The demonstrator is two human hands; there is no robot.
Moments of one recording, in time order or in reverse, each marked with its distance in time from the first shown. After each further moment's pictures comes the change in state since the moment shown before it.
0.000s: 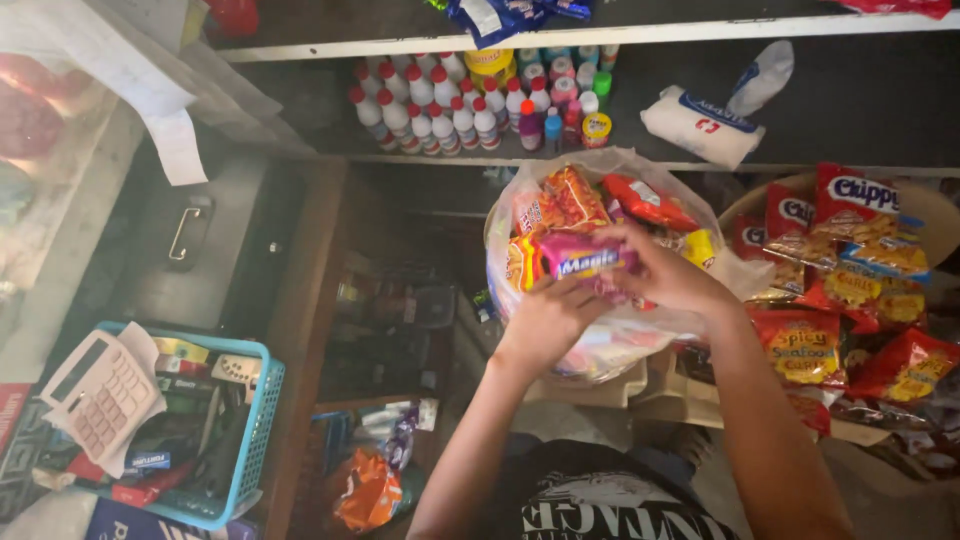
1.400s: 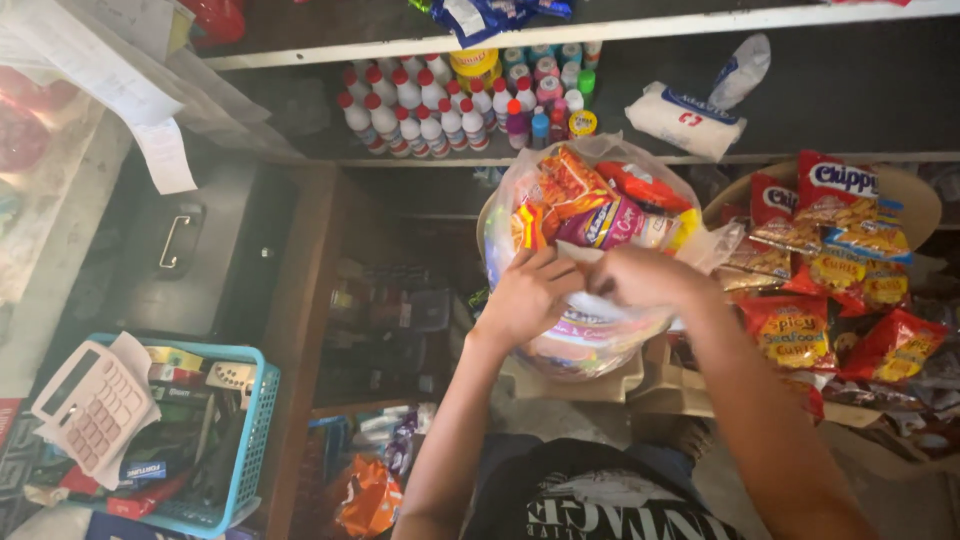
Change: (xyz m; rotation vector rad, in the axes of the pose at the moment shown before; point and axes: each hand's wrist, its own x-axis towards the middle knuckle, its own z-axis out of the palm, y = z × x) left_hand 0.001 -0.030 -0.005 -0.085 0.008 0.043; right_hand 0.005 0.007 0.011 -0.356 -0.510 0.062
